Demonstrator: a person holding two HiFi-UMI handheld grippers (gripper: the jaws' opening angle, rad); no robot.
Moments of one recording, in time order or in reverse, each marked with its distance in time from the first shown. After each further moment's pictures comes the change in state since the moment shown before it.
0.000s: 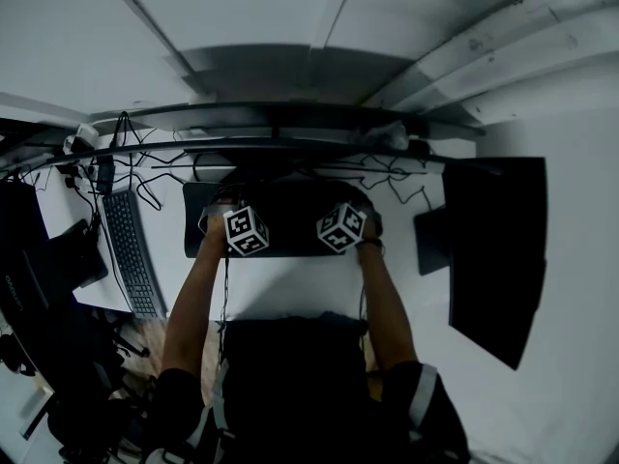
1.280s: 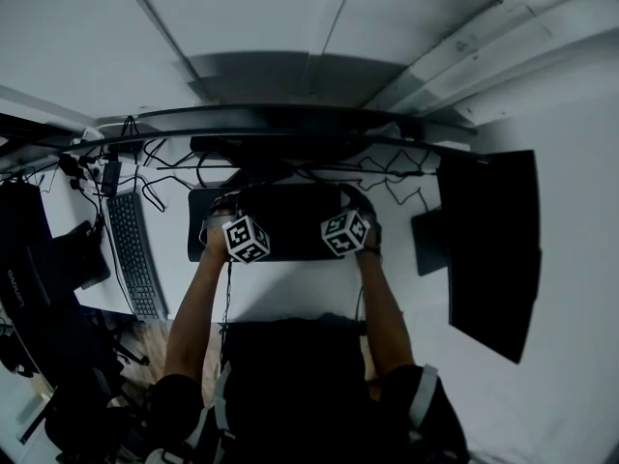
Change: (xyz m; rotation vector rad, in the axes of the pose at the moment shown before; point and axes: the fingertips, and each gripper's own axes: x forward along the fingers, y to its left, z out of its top) left arm -0.032 0.002 -0.001 -0.081 -0.008 0.085; right arm -0.017 -0.011 -0.016 0.167 -0.029 -0.128
